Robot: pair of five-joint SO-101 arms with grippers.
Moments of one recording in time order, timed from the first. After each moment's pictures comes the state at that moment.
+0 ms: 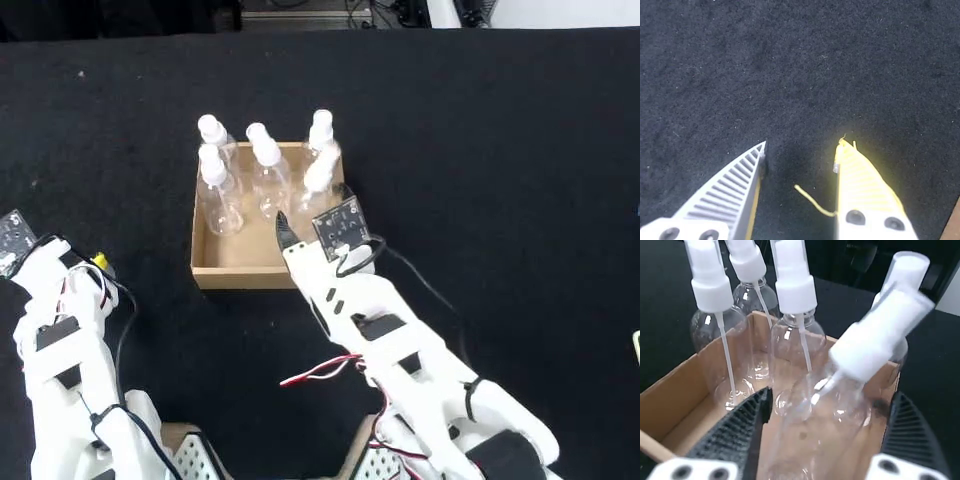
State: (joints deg) left arm -36.0 -45.1 78.4 19.6 6.8; right arm -26.4 -30.3 82.9 -24.1 4.0
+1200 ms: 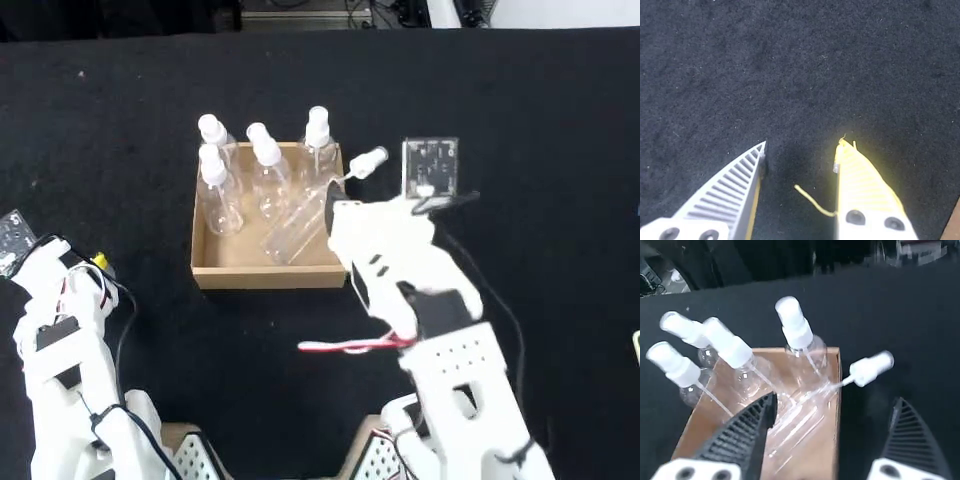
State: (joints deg) left arm -36.0 -45.1 78.4 19.6 6.8; right arm -16.6 -52.1 56.3 37.1 -17.8
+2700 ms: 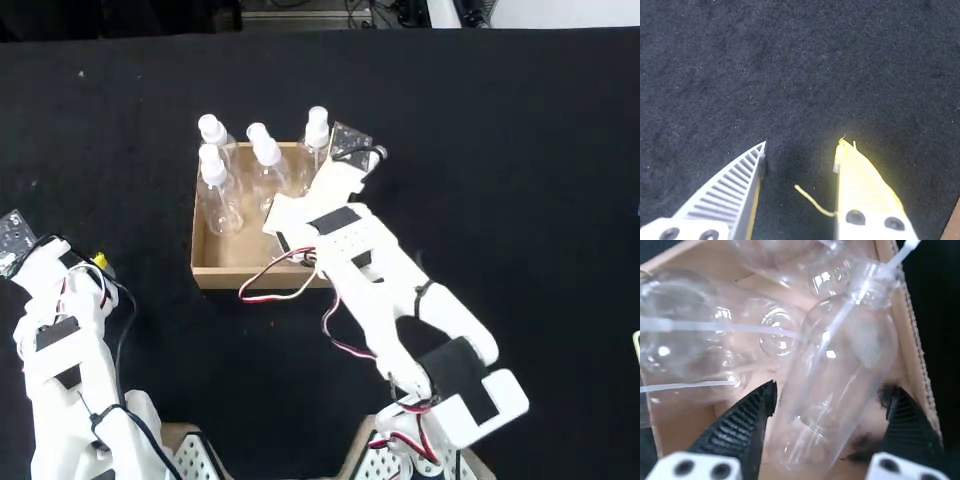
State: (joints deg) left arm -36.0 -45.1 78.4 19.6 6.8; right arm -26.9 -0.9 35.0 35.5 -44.8
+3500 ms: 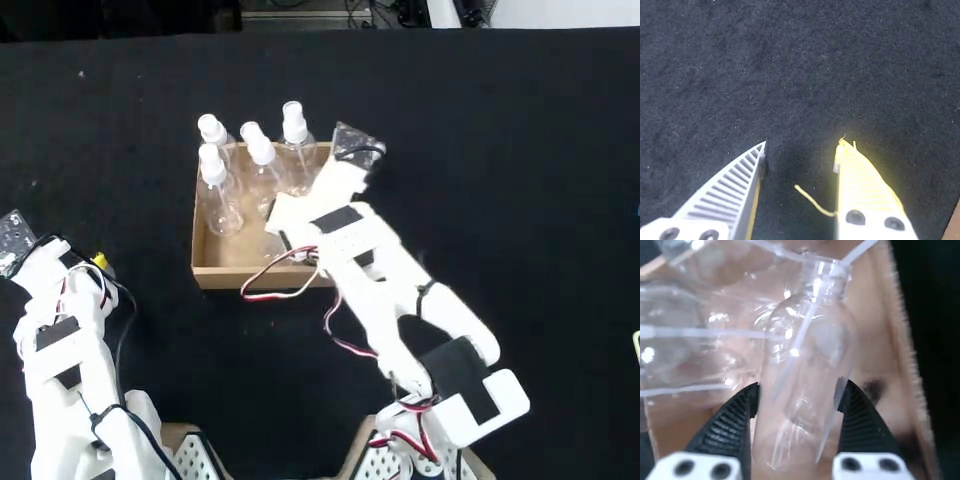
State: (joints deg) left arm -36.0 -45.1 78.4 19.6 6.8; right arm -25.2 -0.9 35.0 35.5 -44.9
